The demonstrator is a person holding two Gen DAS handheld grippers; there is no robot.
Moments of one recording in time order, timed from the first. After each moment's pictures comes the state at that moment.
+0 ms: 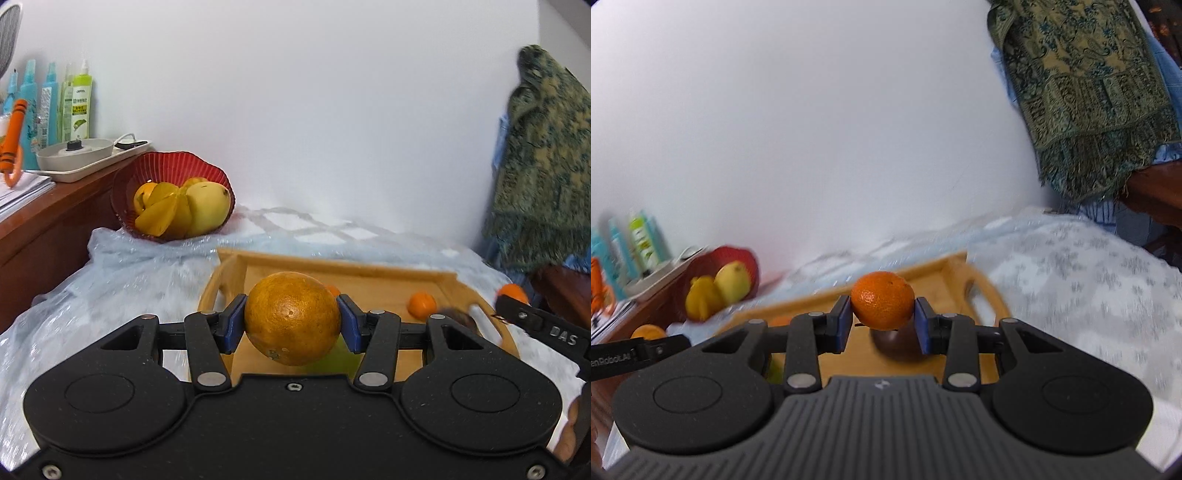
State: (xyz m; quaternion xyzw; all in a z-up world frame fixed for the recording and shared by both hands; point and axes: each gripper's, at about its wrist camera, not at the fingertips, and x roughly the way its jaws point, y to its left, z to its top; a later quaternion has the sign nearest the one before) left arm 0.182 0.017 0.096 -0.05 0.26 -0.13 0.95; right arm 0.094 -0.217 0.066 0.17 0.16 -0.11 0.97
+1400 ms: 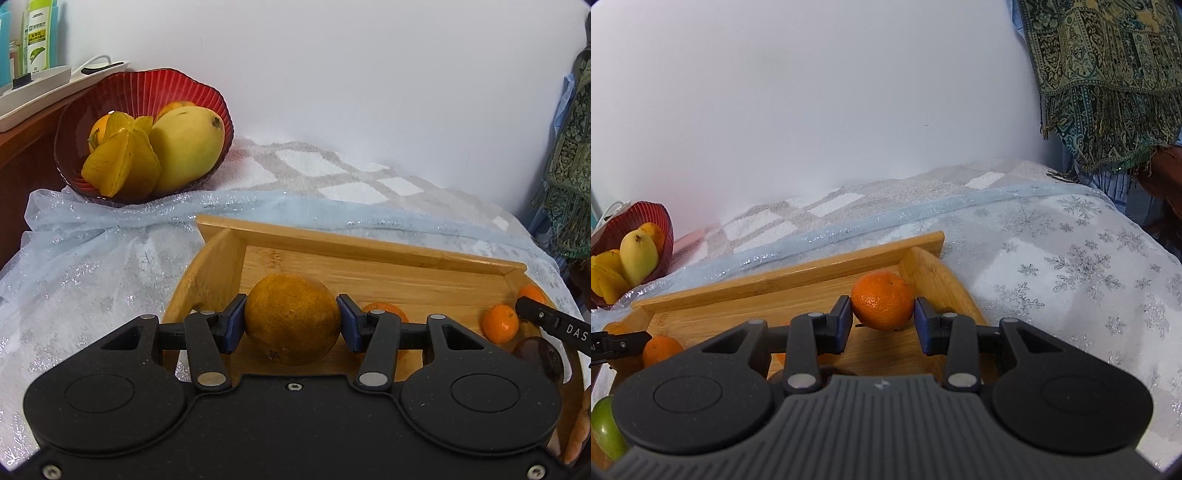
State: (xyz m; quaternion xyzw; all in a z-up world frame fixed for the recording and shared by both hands) left arm 0.322 -0.010 0.036 -0.04 0.38 -0.12 0.92; right arm 0.220 -0.270 0.018 0.15 0.29 -0.13 0.93
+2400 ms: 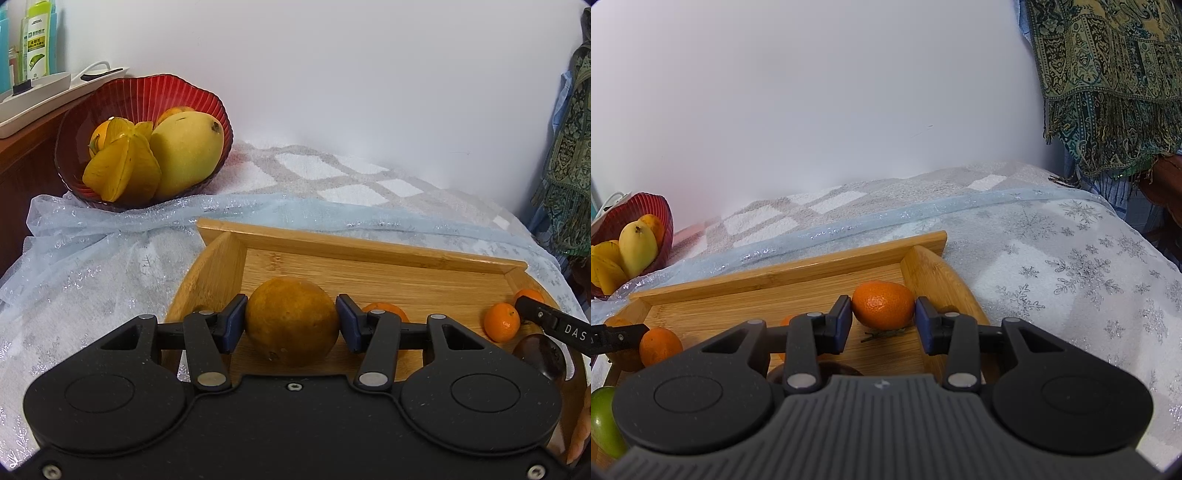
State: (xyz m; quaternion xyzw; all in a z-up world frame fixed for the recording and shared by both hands) left arm 0.319 -0.009 0.038 -0.04 0.37 -0.12 0.92; right arm 0.220 -0.268 0.018 0.14 0.30 -0.13 0.94
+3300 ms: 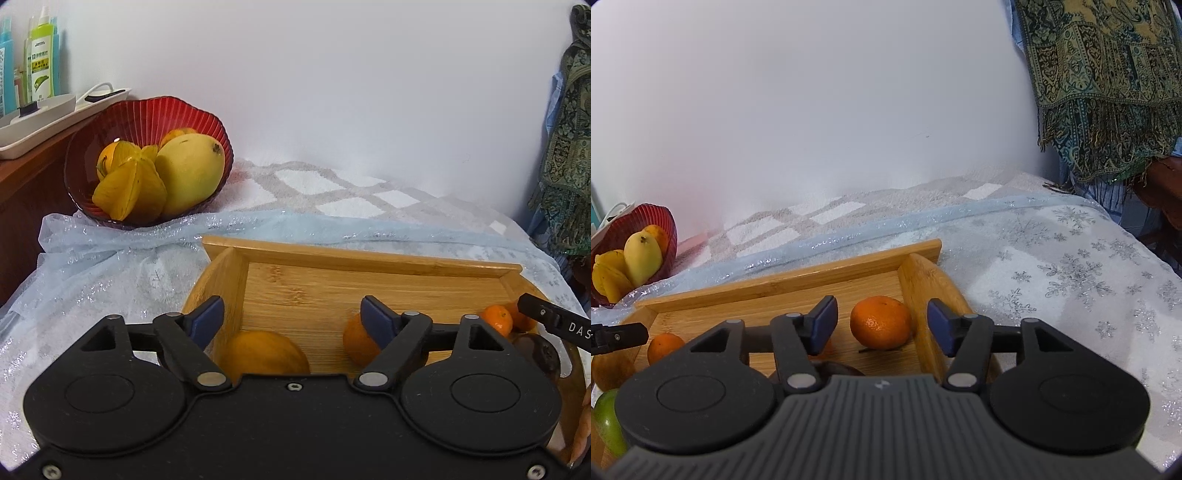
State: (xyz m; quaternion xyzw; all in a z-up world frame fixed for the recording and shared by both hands) left arm 0.305 -0.011 0.051 -0.03 0.34 -0.12 0.93; right arm 0.208 -0.268 0.025 0.14 0.27 -0.13 0.94
